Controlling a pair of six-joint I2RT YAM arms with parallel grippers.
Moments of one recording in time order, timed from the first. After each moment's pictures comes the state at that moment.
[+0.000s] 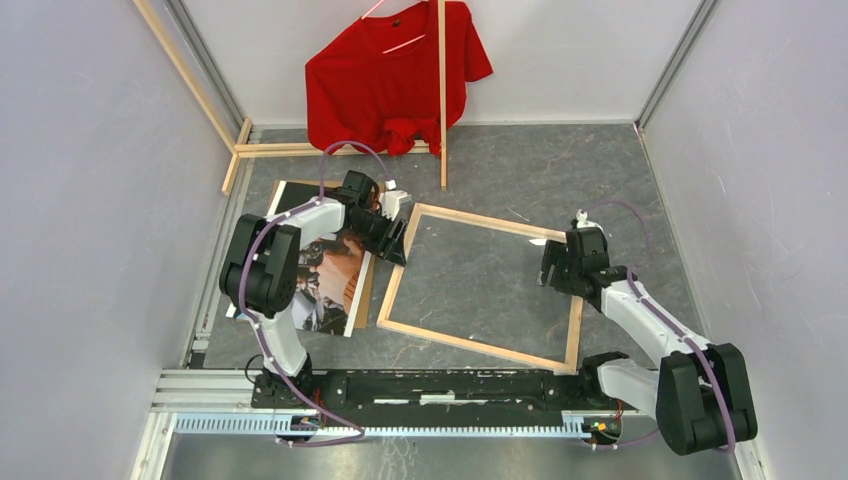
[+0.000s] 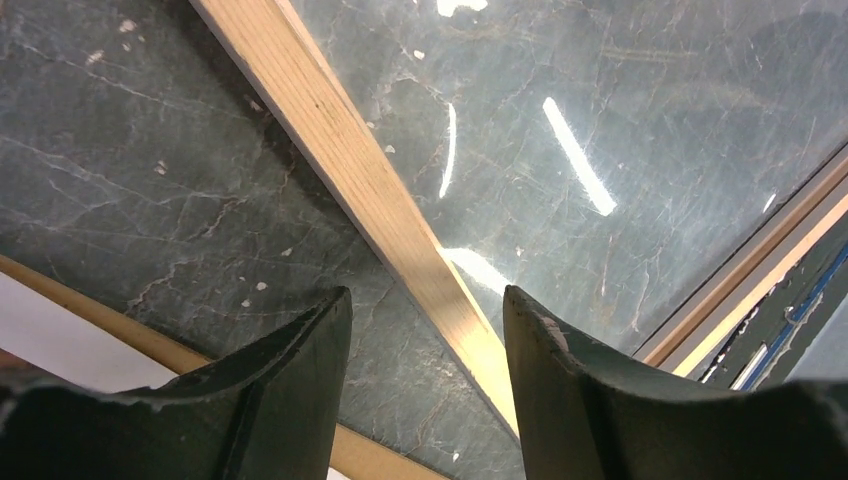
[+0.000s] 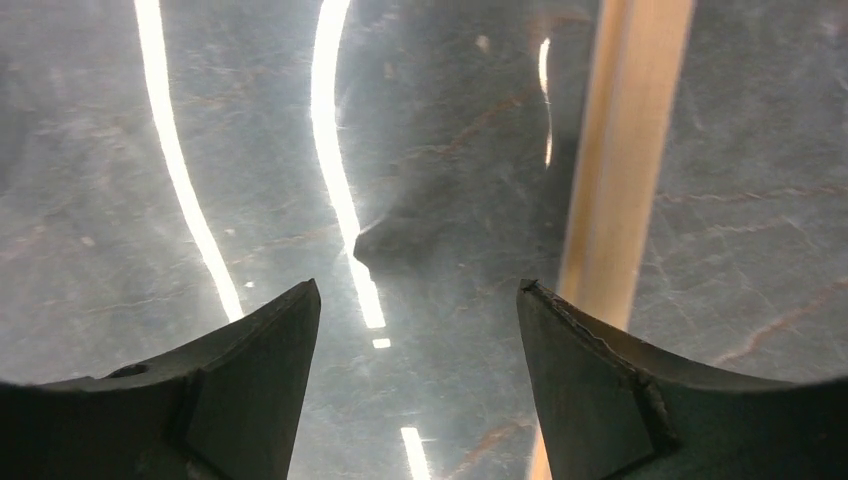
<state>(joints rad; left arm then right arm) -0.31 1.84 1.14 -0.51 0.61 0.26 0.20 1.11 0.50 -0.36 0.12 0.43</state>
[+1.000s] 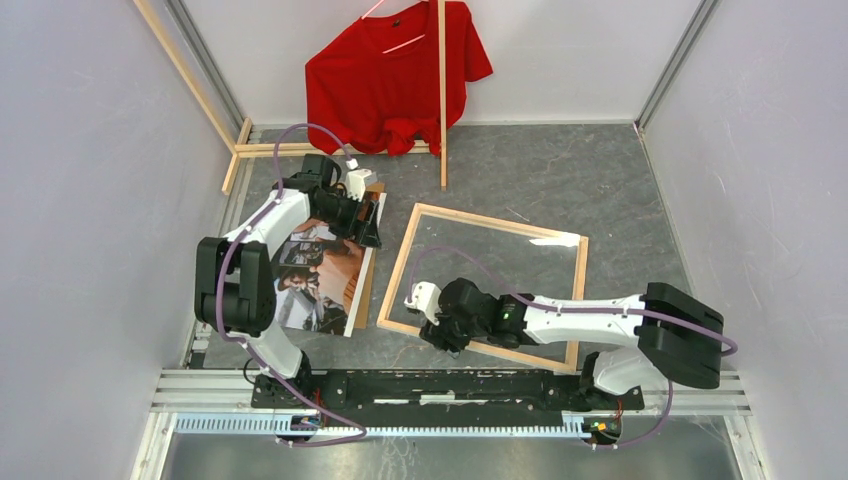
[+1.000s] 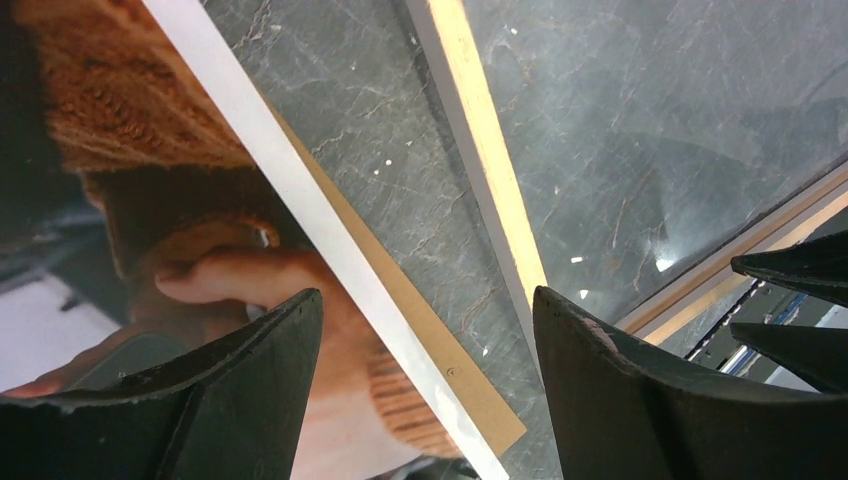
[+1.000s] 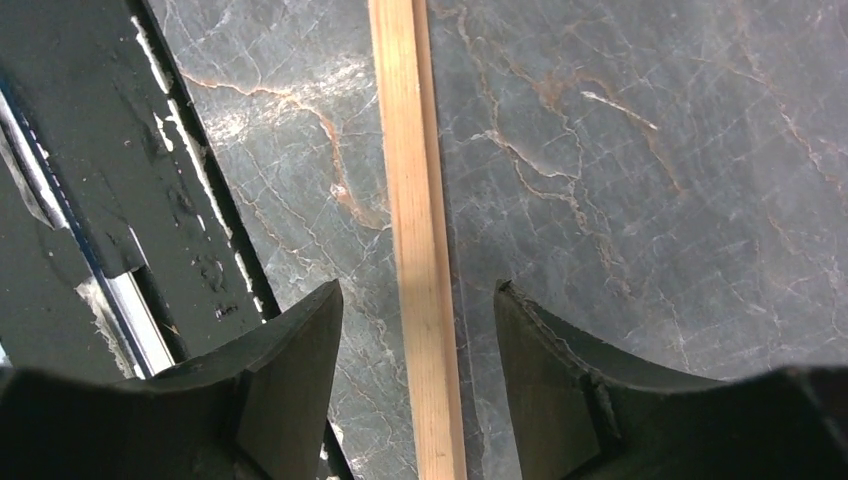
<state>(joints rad) -0.15 1.68 1.19 -0.68 0.58 0.28 1.19 1.41 0.69 -0.12 -0.02 -0.01</state>
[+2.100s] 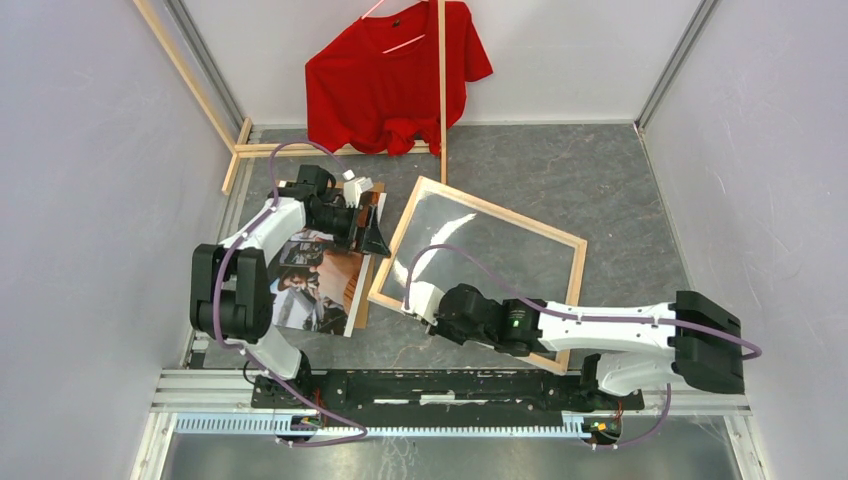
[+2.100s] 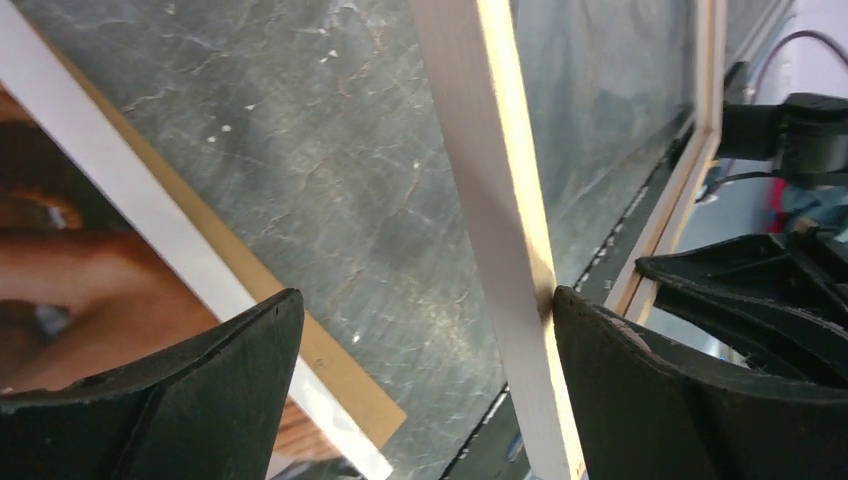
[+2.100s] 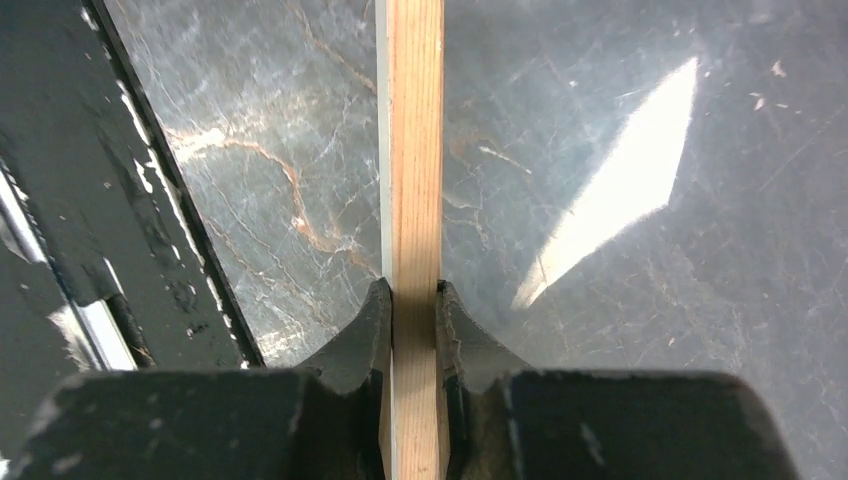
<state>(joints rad) -0.12 1.63 1.10 -0.72 0.79 0.20 1.29 1.33 0.75 -0.18 0.21 -0.10</state>
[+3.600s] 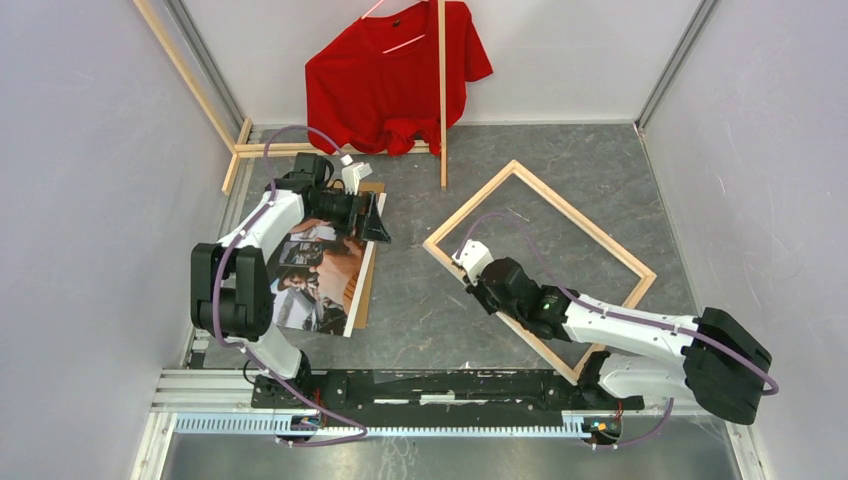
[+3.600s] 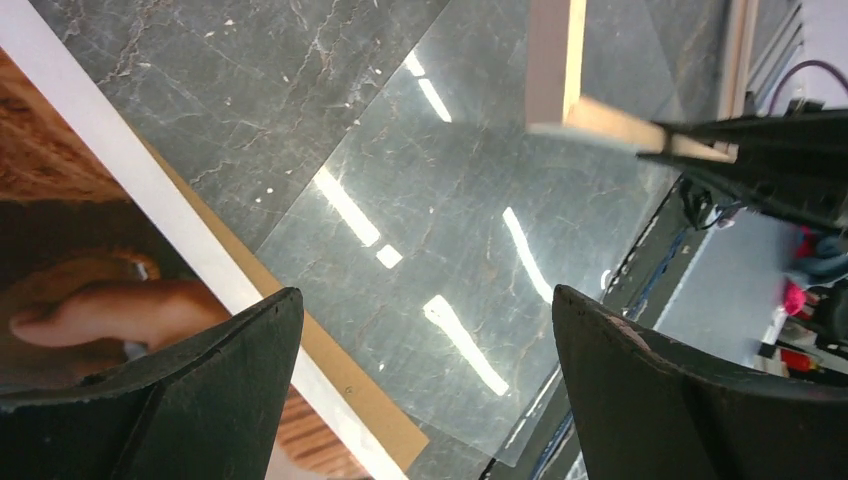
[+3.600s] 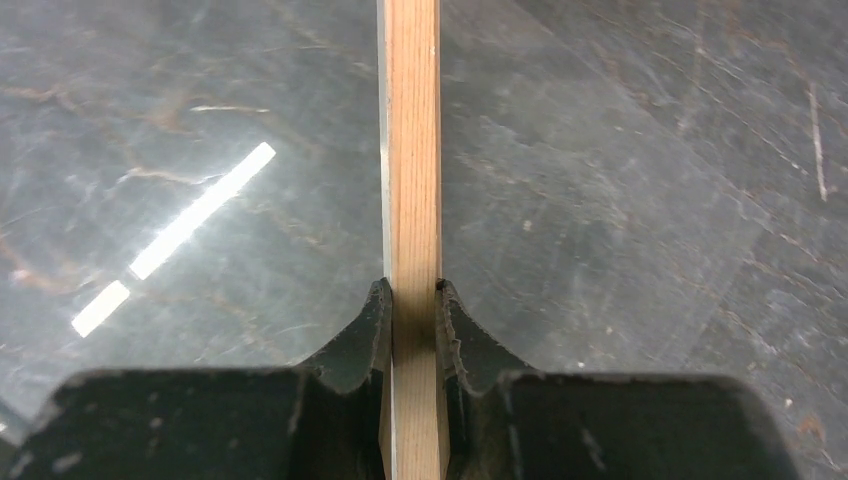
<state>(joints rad) -0.11 1.66 1.18 -0.69 0.83 0.16 1.00 1.16 0.55 -0.06 0.27 0.00</state>
